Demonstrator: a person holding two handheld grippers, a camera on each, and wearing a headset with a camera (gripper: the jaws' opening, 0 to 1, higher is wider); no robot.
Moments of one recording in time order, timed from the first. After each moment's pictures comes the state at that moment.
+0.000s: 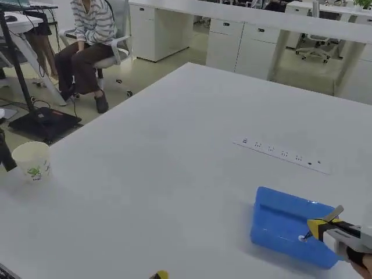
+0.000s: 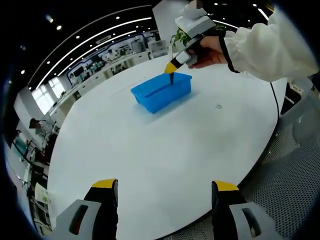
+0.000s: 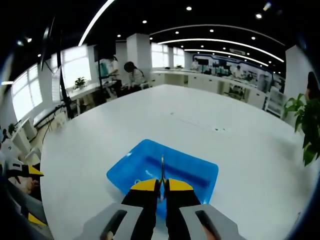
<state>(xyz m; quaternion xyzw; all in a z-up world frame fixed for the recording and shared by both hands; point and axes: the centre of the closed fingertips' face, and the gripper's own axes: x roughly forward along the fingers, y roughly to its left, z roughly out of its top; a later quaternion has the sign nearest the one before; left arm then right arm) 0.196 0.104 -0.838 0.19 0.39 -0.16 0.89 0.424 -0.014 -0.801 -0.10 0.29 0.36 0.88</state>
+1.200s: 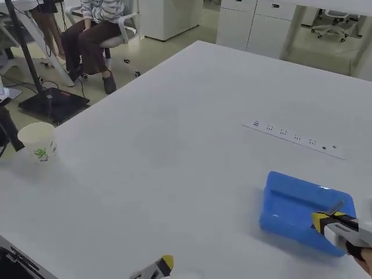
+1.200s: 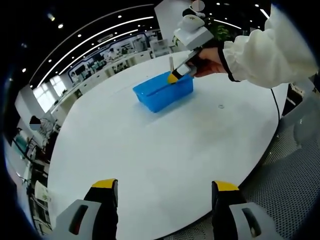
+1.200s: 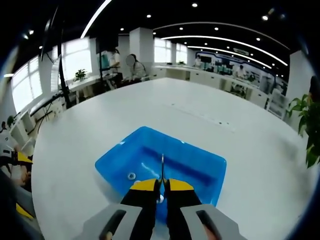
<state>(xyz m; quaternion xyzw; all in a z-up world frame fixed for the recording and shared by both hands) 0.196 0.106 -0.837 0.19 0.39 -0.16 0.89 0.431 -0.013 -0.828 -0.13 0.30 0.36 0.88</state>
